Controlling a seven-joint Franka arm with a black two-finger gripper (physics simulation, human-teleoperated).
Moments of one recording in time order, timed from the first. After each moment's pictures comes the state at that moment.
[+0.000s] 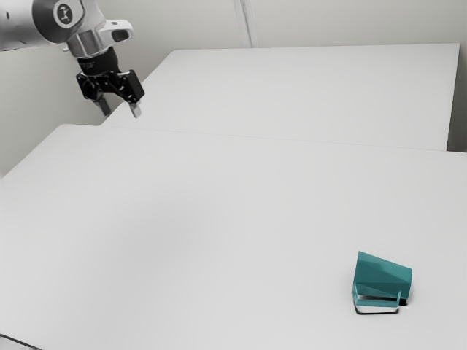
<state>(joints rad) -0.08 0.05 0.16 -1.51 -0.02 1.52 0.10</state>
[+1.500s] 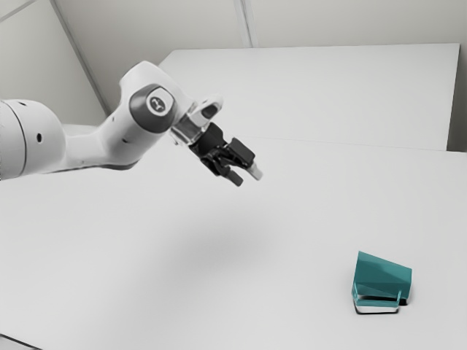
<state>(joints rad) -0.32 0.07 0.13 -2.00 -0.74 2.08 0.45</state>
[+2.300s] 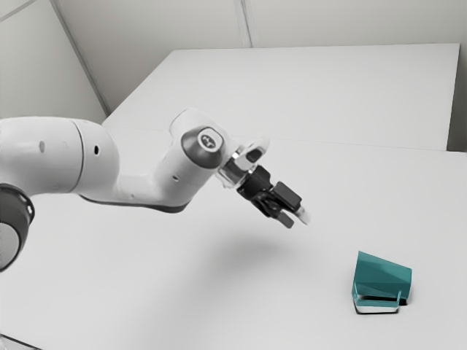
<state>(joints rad) -0.48 0.22 0.13 -2.03 -1.03 2.15 0.68</state>
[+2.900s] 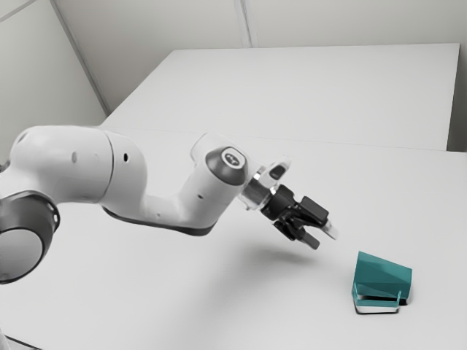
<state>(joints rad) -0.55 0.30 0.11 -2.02 -1.22 2.19 0.64</state>
